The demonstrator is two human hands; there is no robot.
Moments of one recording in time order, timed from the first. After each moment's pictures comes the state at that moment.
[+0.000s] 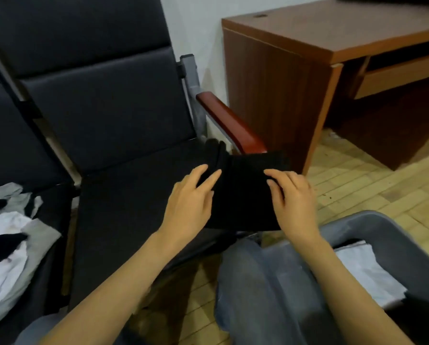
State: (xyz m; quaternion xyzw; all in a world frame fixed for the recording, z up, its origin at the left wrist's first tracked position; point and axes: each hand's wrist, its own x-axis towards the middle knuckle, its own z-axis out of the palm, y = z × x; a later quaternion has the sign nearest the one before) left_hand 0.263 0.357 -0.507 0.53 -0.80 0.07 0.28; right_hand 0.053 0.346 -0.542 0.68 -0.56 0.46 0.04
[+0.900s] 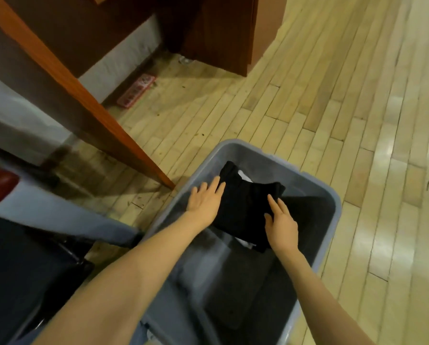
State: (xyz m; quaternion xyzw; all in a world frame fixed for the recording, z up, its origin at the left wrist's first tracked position) left_hand -0.119 0.304 -0.736 0.31 -0.92 -0.05 -0.23; right_hand -0.225 0.461 -0.779 0.28 -0.90 0.25 -0.23
